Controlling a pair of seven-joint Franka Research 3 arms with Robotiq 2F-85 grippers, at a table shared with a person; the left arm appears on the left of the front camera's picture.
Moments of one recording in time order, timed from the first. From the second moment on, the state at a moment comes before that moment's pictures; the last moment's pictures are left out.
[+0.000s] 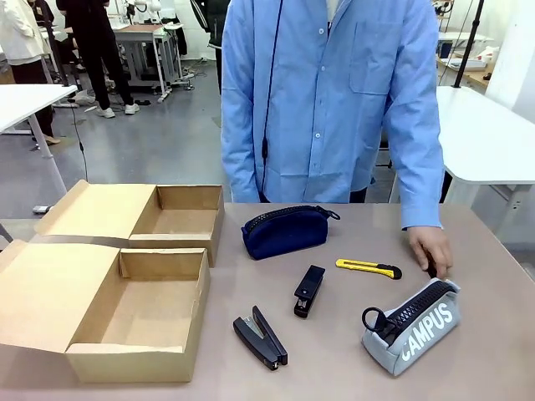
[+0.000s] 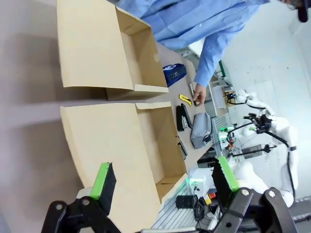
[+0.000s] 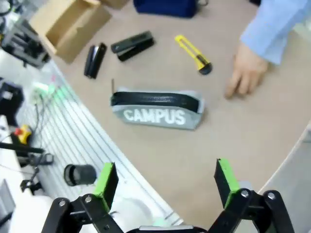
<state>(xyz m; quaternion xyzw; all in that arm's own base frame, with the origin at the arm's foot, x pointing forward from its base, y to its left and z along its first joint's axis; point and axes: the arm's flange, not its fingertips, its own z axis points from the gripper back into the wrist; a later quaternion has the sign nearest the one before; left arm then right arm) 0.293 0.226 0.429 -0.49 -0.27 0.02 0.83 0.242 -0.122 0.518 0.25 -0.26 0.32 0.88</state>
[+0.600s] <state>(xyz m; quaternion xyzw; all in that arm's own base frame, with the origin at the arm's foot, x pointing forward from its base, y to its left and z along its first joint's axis) 0.293 0.226 0.429 -0.49 -0.27 0.02 0.83 0.168 -0.254 0.425 0.36 -0.39 0.20 0.82</state>
